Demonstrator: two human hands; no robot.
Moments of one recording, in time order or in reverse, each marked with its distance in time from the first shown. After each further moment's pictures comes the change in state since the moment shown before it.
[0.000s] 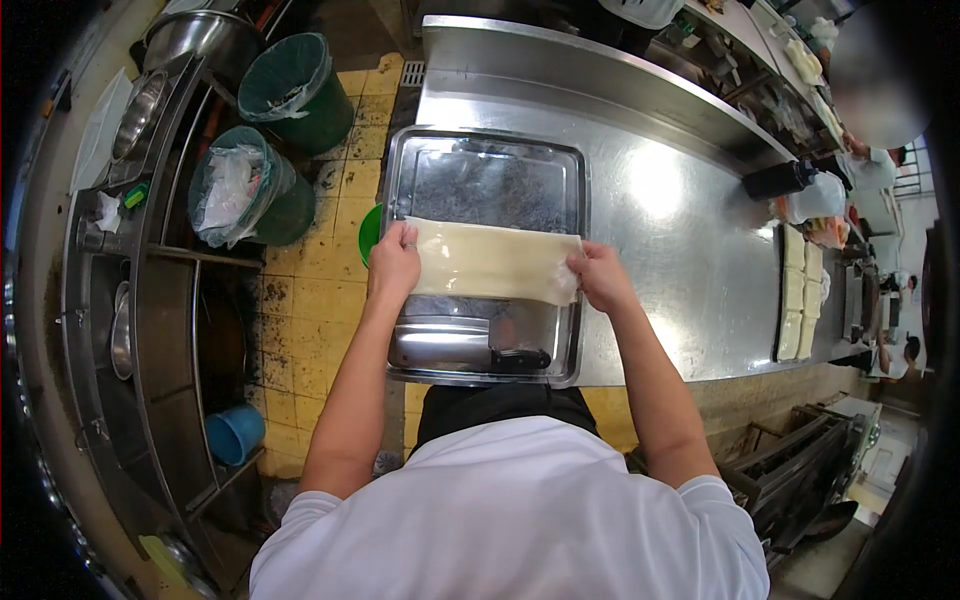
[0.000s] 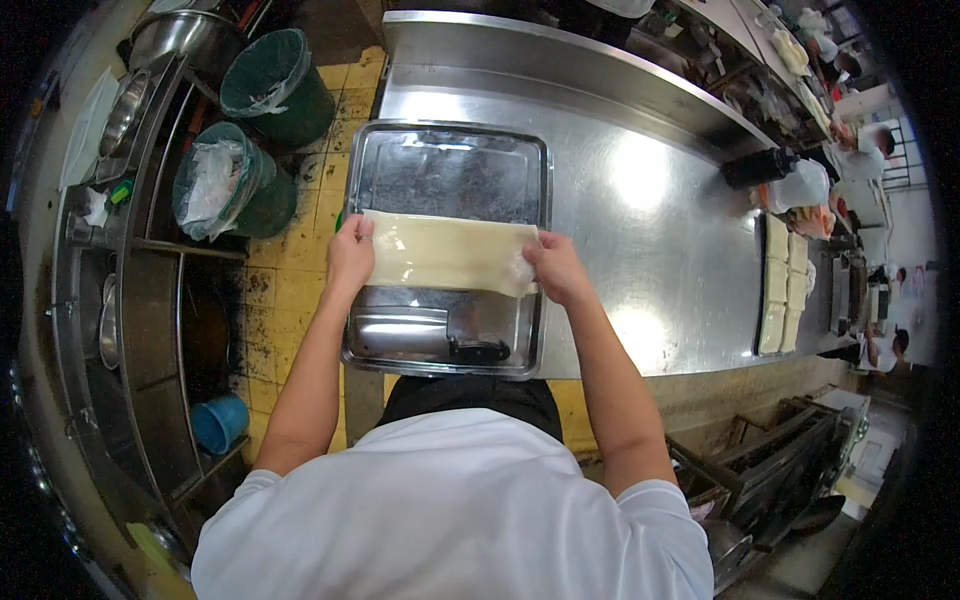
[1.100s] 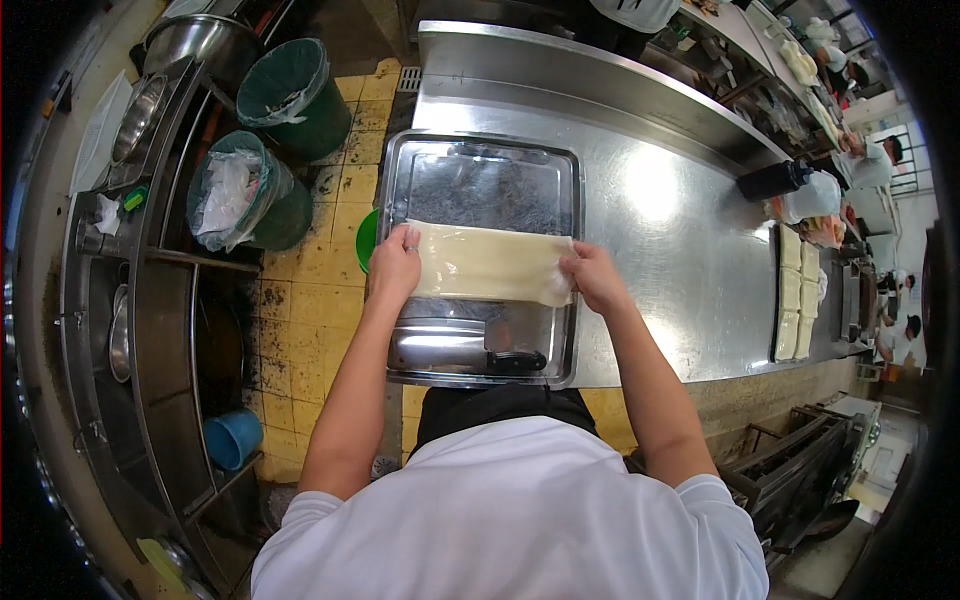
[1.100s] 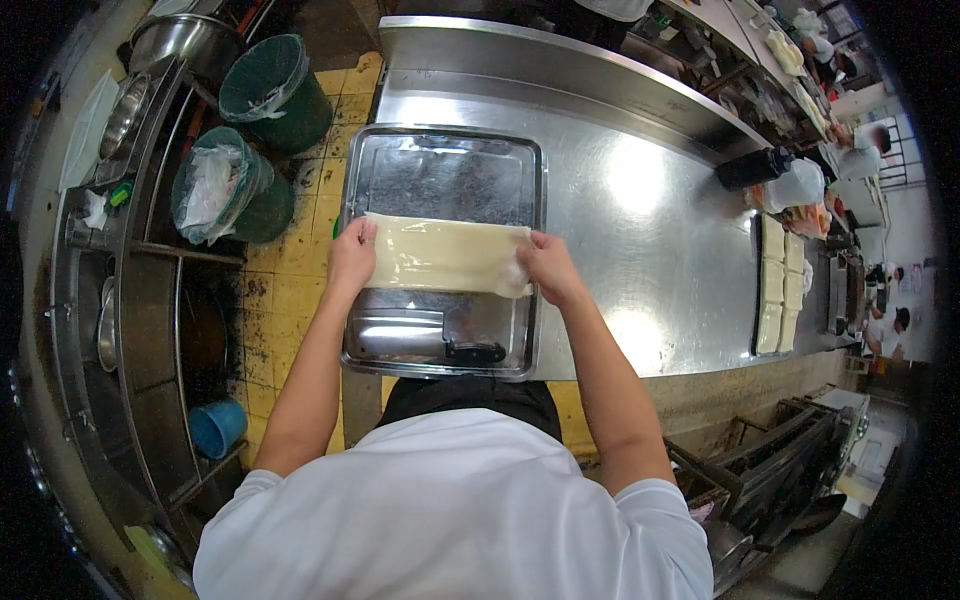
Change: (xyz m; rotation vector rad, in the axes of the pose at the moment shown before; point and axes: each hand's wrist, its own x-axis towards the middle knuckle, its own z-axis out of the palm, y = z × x) left_hand -0.001 0.002 0.004 0.104 -0.031 0.013; right_hand 0.012 0.010 -0.006 -0.082 -0.018 -0.008
